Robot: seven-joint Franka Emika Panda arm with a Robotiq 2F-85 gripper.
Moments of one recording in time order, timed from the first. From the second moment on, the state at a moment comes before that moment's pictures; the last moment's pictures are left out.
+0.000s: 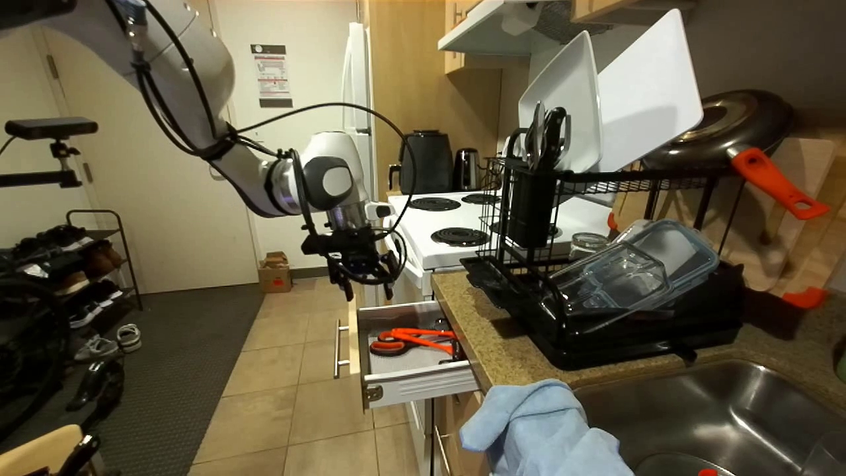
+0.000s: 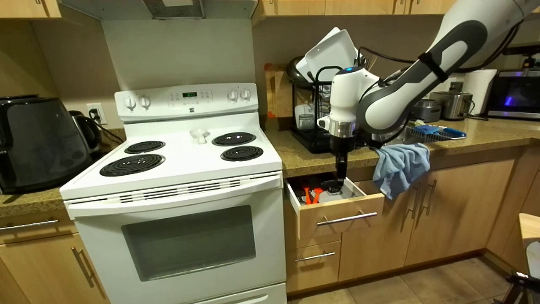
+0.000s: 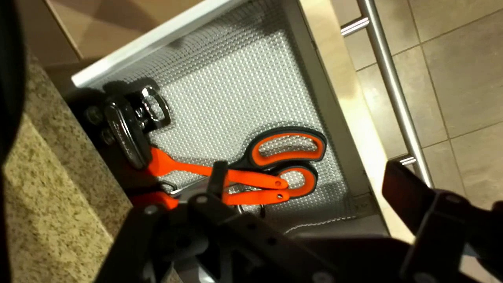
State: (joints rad) arm -0.01 0.35 0.11 -2.04 -0.29 2.43 -0.15
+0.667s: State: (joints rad) arm 0.15 0.63 -0.06 -1.80 -0.29 2.42 0.29
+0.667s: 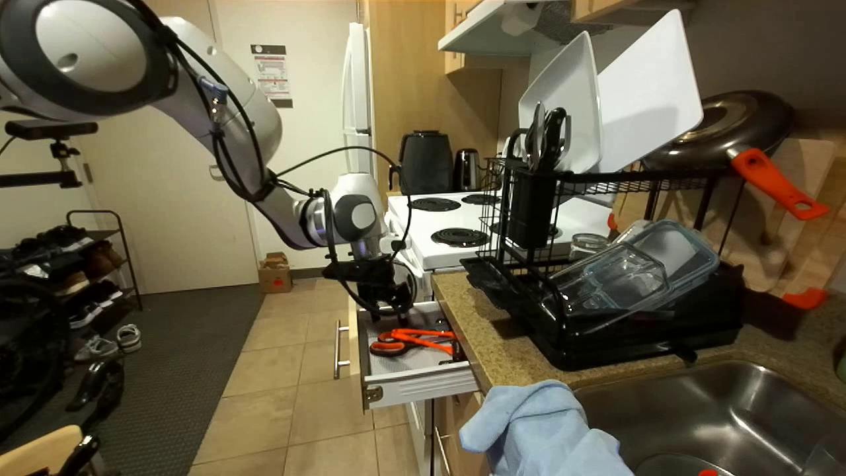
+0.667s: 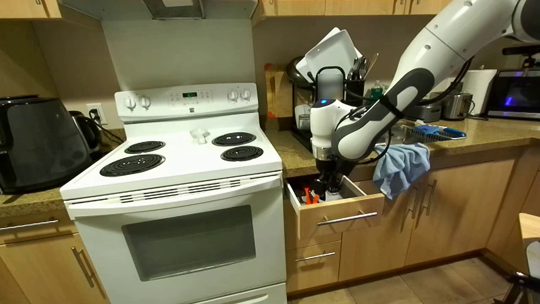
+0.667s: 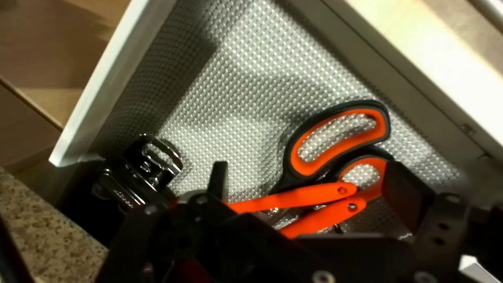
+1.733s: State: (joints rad) arm 0.18 0.69 -0.06 -1.71 -0.27 2.24 0.34
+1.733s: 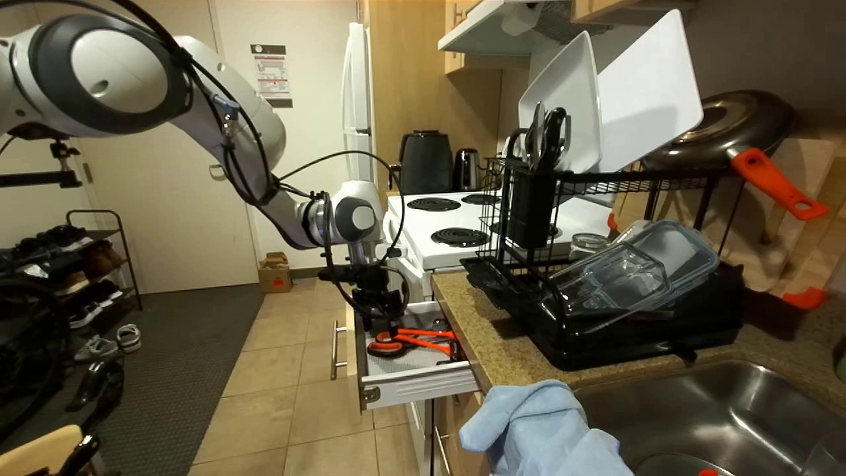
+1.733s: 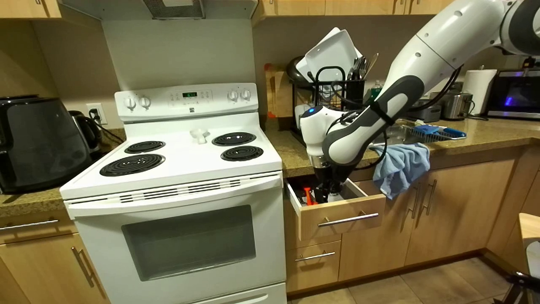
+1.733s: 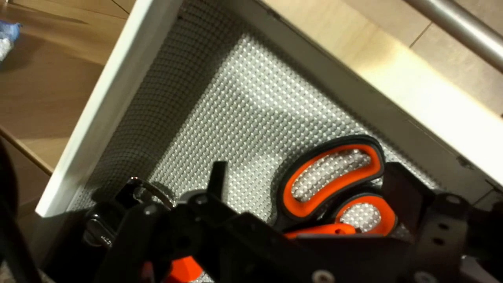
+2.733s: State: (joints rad) arm 0.17 0.62 -0.02 -1.81 -0.30 2.15 -0.05
